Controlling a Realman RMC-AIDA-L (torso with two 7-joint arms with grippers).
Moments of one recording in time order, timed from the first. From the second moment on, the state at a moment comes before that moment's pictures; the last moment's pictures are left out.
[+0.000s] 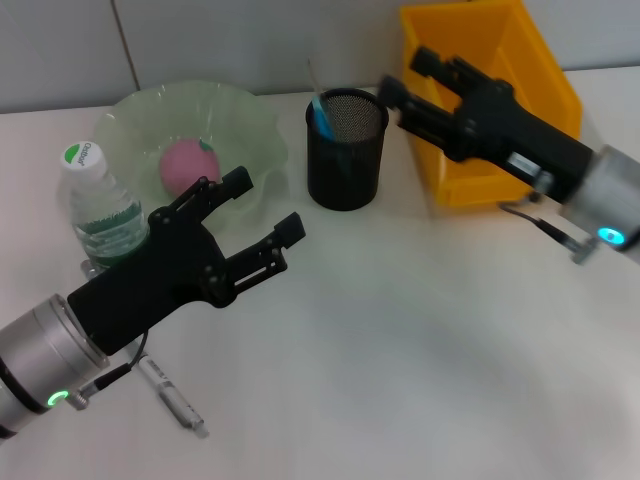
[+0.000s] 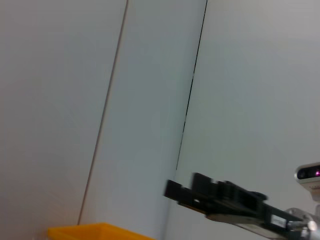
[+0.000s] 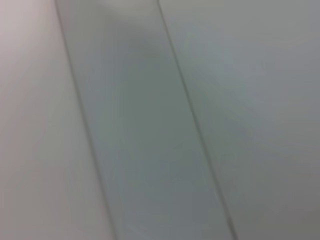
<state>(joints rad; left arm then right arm) -0.27 -2.00 1.97 0.60 0.38 1.29 -0.81 0.51 1.98 -1.72 -0.30 -0.35 -1.38 0.90</state>
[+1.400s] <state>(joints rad) -0.34 -1.97 1.28 0.95 1.69 1.54 -1.61 0.42 1.84 -1.11 -0.52 -1.61 -1.70 1.38</state>
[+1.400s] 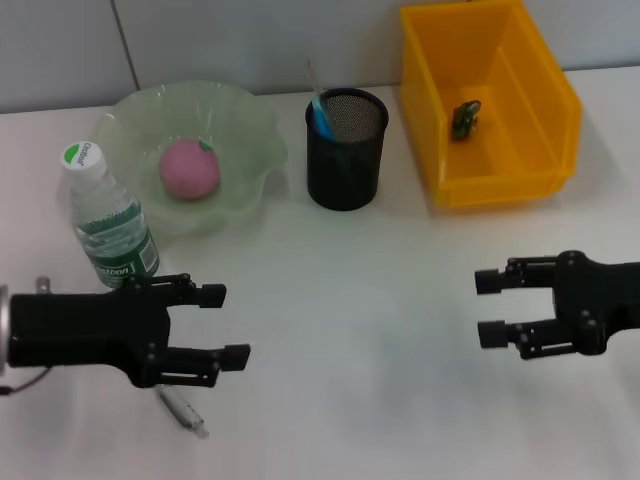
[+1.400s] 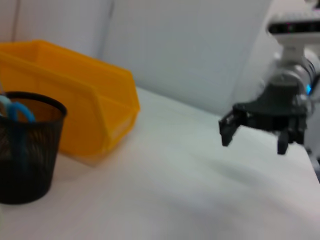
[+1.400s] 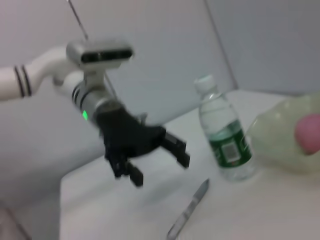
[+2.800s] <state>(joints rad) -0.59 -2.06 1.39 1.42 2.44 1.74 -1.31 0.45 1.88 -0.96 -0.50 -1.69 -1.69 1.72</state>
